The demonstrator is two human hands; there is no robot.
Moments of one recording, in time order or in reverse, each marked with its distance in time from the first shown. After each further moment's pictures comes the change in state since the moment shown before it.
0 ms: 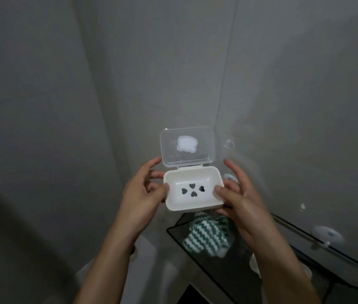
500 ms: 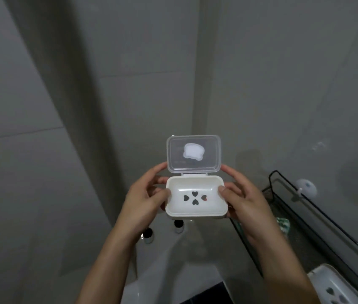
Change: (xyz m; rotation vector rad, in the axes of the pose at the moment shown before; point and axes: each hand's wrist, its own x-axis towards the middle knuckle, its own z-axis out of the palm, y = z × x) left_hand -0.134 -0.002 -0.077 0.049 0.373 -0.129; right_hand -0.030 0.036 0.075 -0.177 -0.465 0.041
